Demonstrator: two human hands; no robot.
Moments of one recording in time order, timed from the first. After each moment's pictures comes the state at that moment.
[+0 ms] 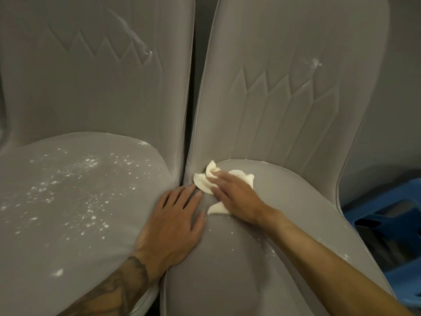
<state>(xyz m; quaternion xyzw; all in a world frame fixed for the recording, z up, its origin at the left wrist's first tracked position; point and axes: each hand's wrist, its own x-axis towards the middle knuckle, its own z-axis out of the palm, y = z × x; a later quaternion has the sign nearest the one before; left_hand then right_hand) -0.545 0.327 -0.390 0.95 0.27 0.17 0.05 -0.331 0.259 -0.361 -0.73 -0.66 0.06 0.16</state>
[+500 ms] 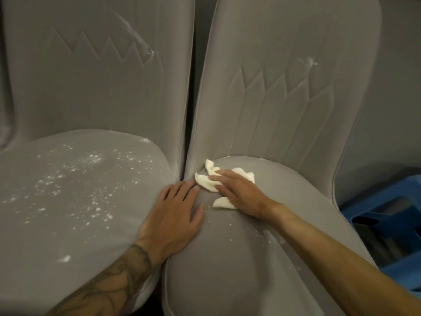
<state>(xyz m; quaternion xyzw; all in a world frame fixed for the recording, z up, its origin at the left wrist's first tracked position) -0.547 0.326 -0.382 0.95 0.27 0.16 0.06 -0.324 0.249 -0.356 -0.70 -0.69 0.07 0.16</state>
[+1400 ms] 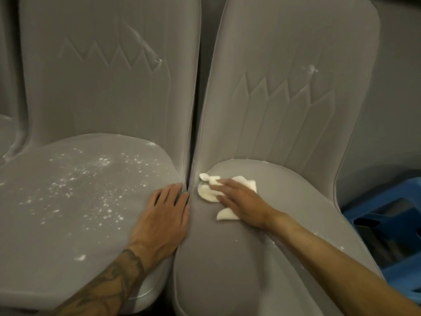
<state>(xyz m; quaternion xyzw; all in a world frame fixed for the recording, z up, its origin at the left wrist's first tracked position) -0.580 0.334 -0.374 0.95 0.28 0.07 -0.07 -0.350 0.234 -0.349 -0.72 -0.67 0.10 0.15</state>
